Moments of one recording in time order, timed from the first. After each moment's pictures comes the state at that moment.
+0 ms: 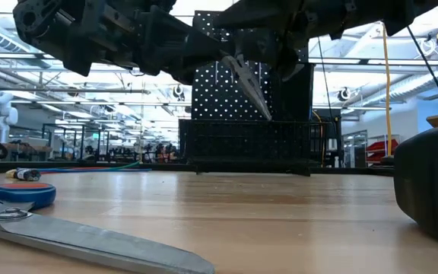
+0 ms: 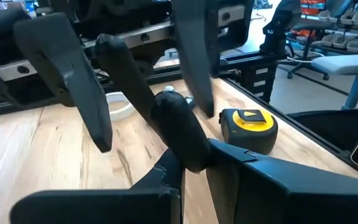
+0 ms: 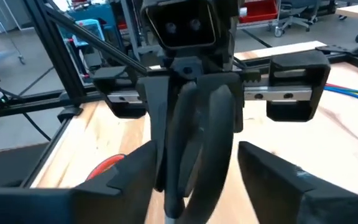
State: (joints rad) left arm -0.15 1.63 0.60 0.86 0.23 0.12; right arm 0.31 1.63 0.80 0.61 0.34 0.27
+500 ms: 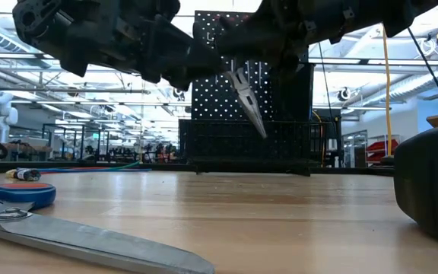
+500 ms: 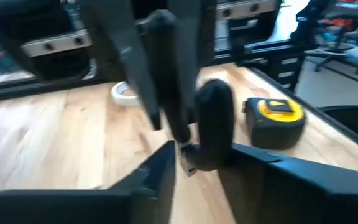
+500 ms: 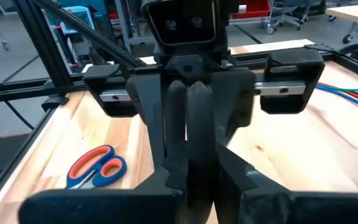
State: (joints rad) left arm -0.15 1.63 0.60 0.82 0.12 0.11; right arm 0.31 1.62 0.80 0.57 0.35 0.24
